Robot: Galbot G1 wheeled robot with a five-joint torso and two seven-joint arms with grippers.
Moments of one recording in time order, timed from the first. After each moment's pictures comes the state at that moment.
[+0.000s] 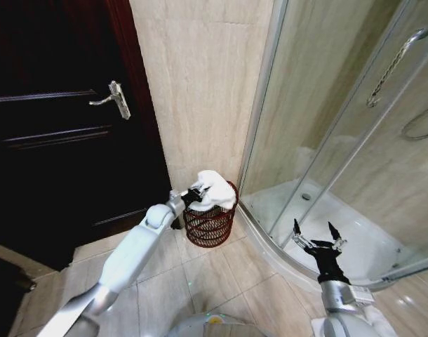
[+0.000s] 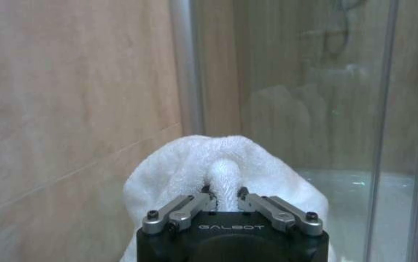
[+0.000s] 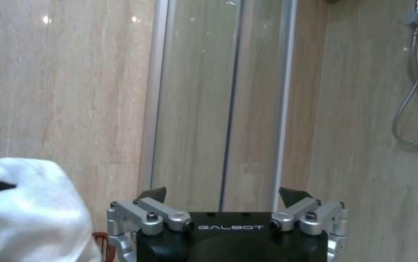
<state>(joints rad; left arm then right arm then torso) 0.63 -1.14 -0.01 -1.46 -0.40 0.19 0.40 -1.79 1.61 0.83 2.30 0.09 0.08 -0.12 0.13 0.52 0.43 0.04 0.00</state>
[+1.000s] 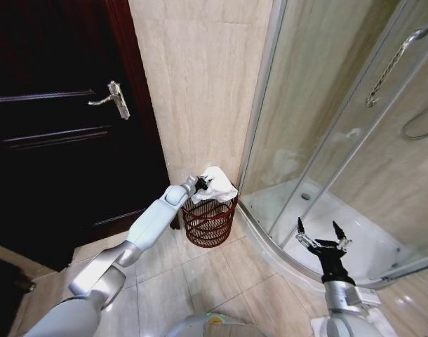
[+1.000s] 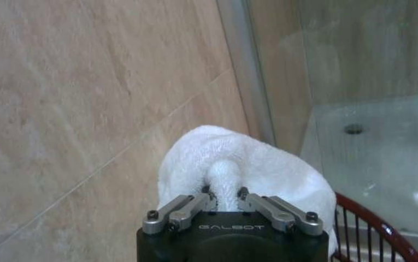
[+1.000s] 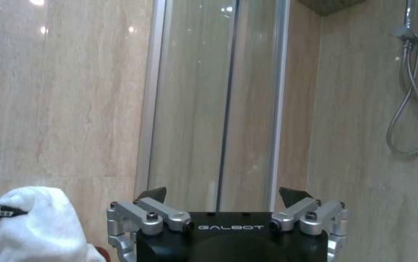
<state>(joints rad) 0.41 -1.22 0.12 -1.15 -0.21 0.23 0.26 -1.78 1.61 0.84 2.32 0.10 0.08 -0.11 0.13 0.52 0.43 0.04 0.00</state>
